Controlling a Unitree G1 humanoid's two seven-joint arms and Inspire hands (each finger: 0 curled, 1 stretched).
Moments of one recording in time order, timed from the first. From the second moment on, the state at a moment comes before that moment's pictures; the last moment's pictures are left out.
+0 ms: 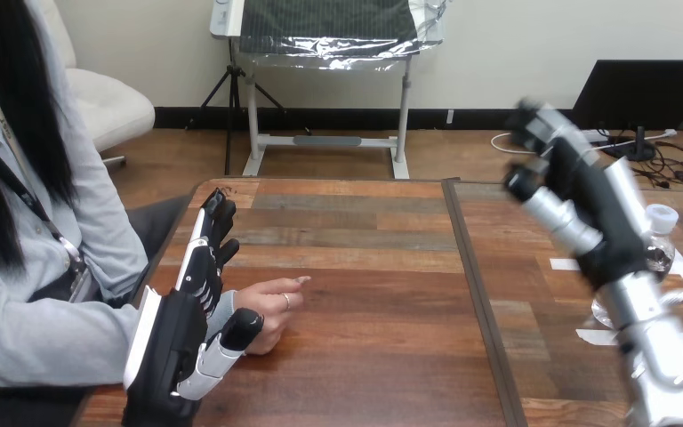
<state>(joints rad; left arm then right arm) 0.06 0.11 0.01 0.59 -0.03 -1.04 -0.16 -0.55 -0.31 -0.18 1.18 0.10 -0.95 0.30</state>
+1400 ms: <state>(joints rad) 0.05 0.11 0.01 0.59 -0.03 -1.04 -0.16 -0.75 -0.47 -0.24 1.16 0.02 -0.91 0.08</state>
